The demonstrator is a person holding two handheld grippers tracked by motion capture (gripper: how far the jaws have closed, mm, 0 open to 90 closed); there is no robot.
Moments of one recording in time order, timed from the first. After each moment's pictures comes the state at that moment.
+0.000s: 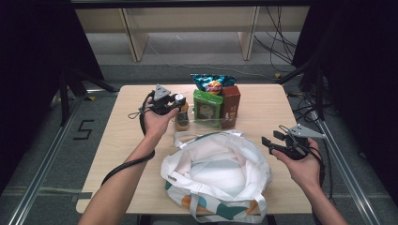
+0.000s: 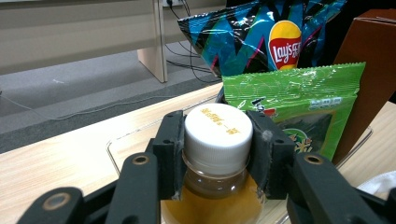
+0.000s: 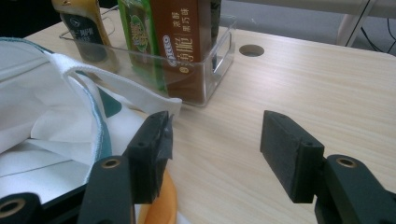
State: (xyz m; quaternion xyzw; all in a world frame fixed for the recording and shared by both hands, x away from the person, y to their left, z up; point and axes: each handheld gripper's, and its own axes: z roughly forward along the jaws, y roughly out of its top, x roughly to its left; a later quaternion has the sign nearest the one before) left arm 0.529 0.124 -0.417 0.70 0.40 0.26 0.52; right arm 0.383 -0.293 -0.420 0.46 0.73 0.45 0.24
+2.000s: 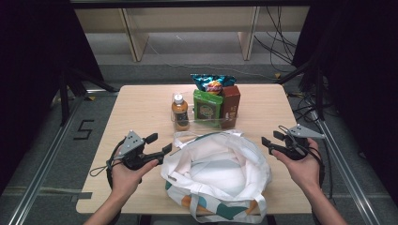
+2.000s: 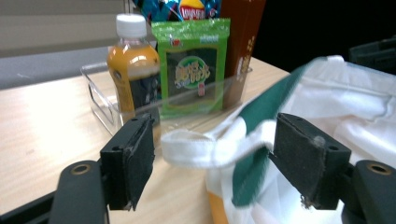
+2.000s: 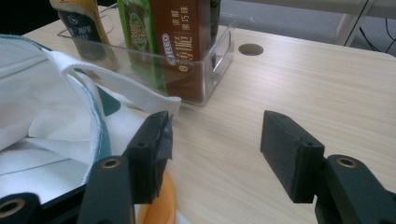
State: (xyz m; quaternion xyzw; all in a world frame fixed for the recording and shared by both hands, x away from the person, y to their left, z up) left arm 0.359 0.176 -0.435 0.70 0.38 0.21 0.57; right arm 0.382 -0.291 -0.420 0.47 0.73 0.44 0.23
